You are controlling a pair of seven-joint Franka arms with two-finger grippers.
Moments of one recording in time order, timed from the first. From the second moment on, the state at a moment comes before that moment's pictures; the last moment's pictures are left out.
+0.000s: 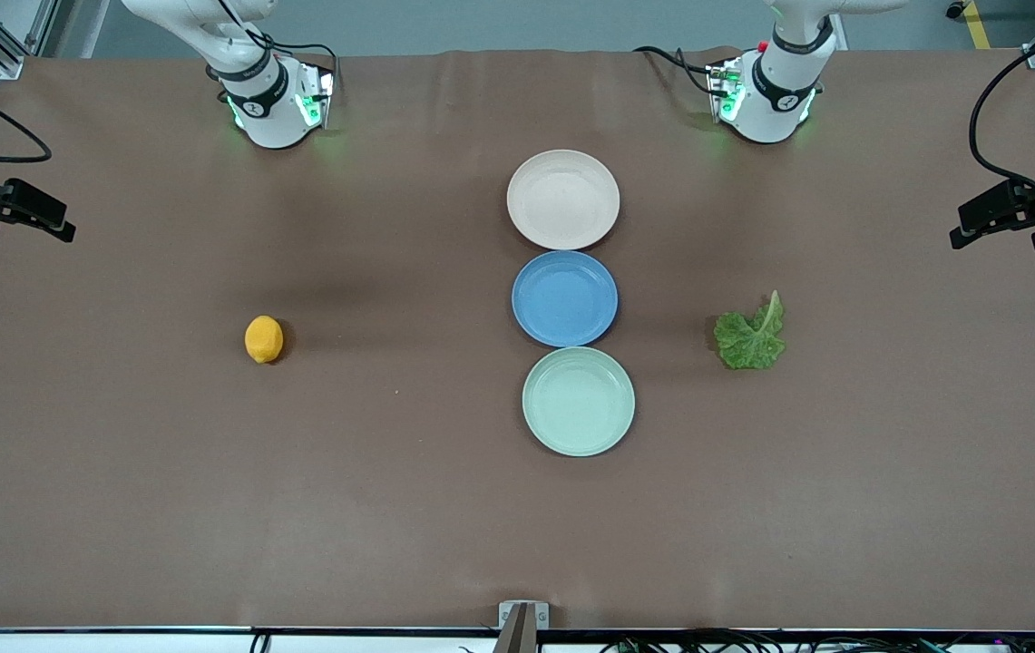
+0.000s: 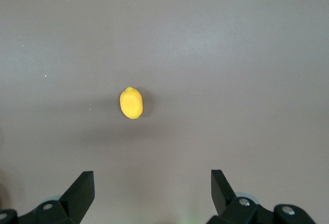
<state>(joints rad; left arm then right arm) -0.03 0.03 0.05 -1.51 -0.05 1.52 0.04 -0.02 -0.07 -0.06 -1.67 0.00 1.56 -0.01</state>
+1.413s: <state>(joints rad) -0.03 0.03 0.05 -1.50 -0.05 1.52 0.04 -0.02 -0.09 -0.06 -1.69 0.02 1.59 -0.03</state>
